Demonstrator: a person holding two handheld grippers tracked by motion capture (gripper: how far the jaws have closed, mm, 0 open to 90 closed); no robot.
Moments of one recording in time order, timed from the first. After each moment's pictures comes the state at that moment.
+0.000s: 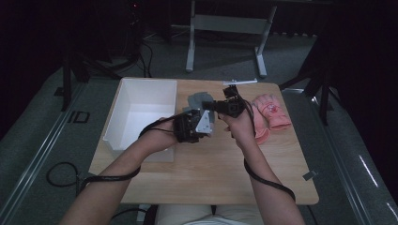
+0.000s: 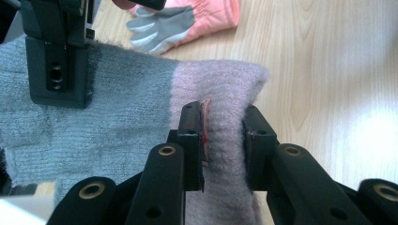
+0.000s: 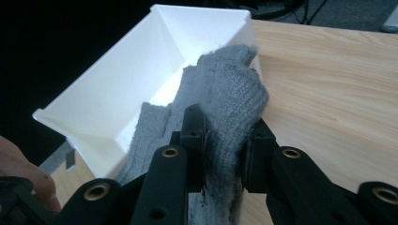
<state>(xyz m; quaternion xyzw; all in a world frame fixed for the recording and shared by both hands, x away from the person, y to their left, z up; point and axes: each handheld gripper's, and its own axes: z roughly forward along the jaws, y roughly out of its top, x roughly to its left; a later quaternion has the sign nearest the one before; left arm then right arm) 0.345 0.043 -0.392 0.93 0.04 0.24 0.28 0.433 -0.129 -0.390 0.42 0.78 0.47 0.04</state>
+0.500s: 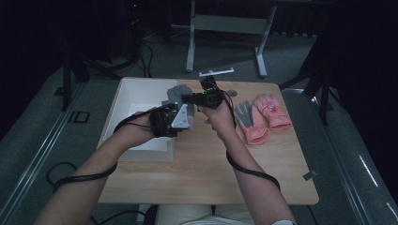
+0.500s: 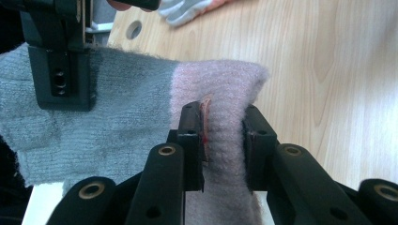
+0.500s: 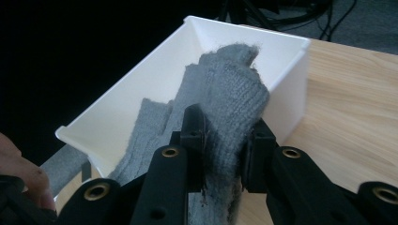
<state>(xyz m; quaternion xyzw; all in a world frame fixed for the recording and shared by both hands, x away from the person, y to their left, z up) 0.342 0.102 -0.379 0.93 0.05 0.27 0.26 0.443 -0.064 -0.374 0.38 0.79 0.47 0.03</state>
